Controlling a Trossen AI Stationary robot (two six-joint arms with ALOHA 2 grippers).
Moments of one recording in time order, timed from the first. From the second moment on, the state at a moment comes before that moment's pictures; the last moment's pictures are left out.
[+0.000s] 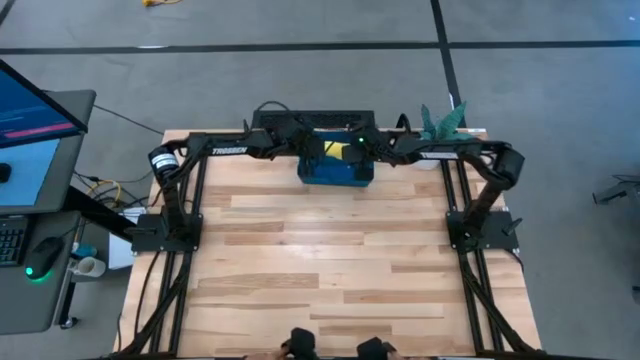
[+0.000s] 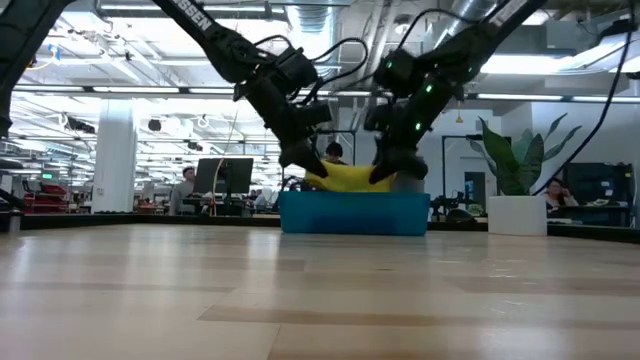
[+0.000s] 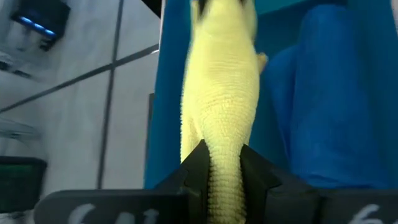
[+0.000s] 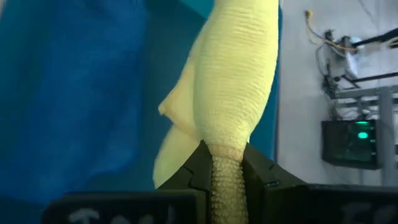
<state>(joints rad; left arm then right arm) 0.51 1.87 1.29 -0.16 -0.09 0.72 -0.50 1.70 1.06 -0.18 0.17 -0.86</state>
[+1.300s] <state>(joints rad) 0.55 1.98 1.46 -0.44 0.01 0.67 -0.51 1.82 1.13 -0.29 0.27 -1.00</state>
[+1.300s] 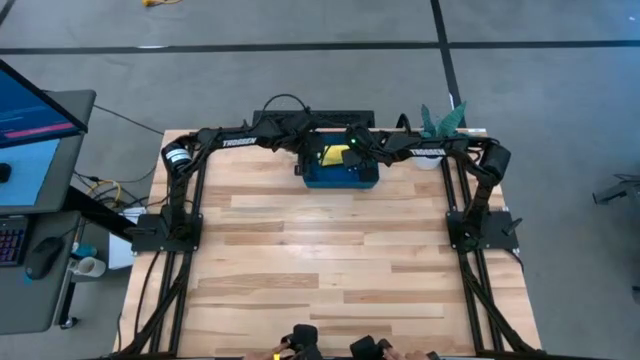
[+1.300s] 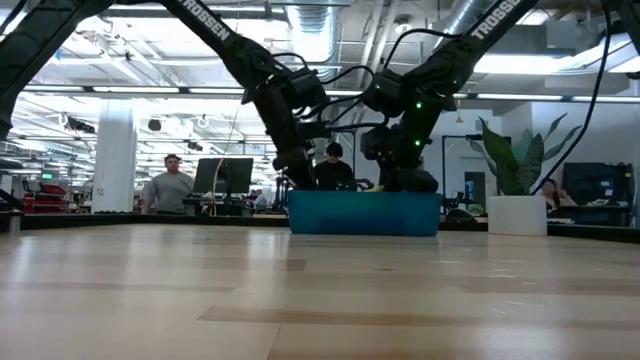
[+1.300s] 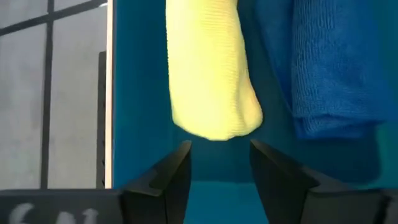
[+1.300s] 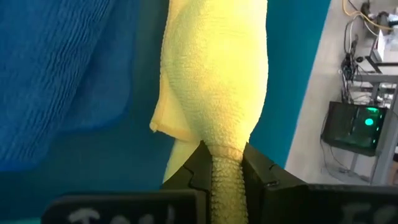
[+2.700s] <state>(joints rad) 0.66 1.89 1.53 -0.64 0.02 0.58 -0.42 1.82 1.18 -0.39 0.28 -1.10</state>
